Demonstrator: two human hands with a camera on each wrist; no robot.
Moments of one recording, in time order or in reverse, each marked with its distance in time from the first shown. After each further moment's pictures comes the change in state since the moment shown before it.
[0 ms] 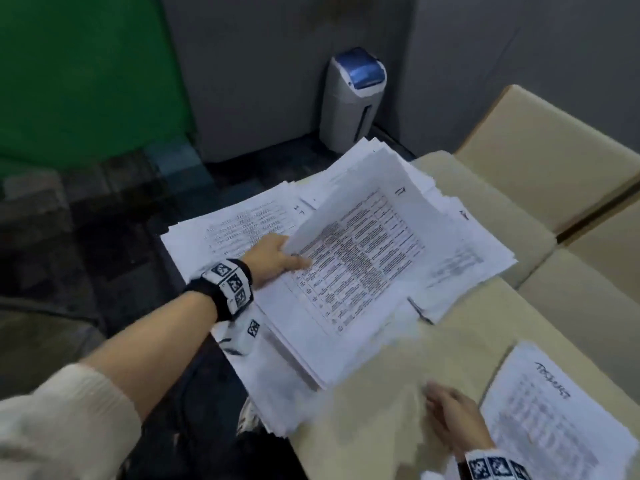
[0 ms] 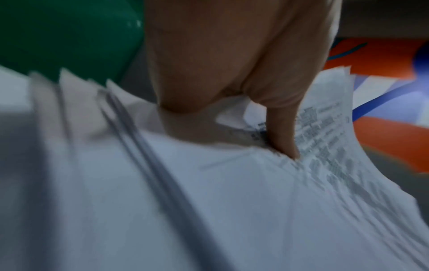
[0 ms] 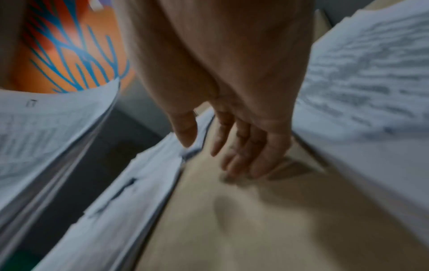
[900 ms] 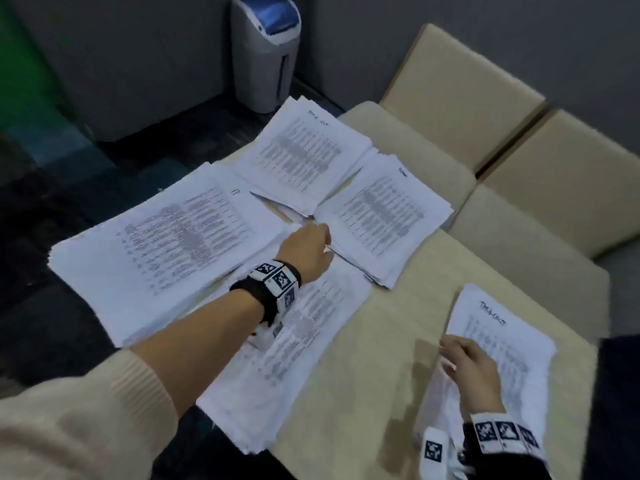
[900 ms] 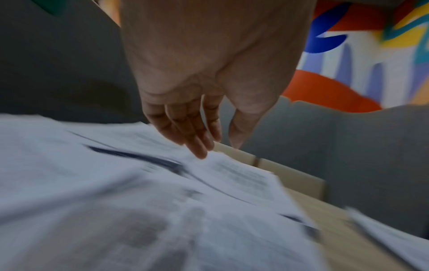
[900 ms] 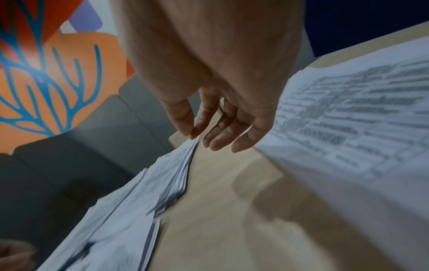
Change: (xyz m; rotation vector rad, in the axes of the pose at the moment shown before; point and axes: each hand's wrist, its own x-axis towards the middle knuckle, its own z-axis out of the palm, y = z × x) left_hand 0.090 0.016 0.104 0.703 -0.082 0.341; right_hand -0.016 -0.026 -0.027 0.085 0.341 -0.153
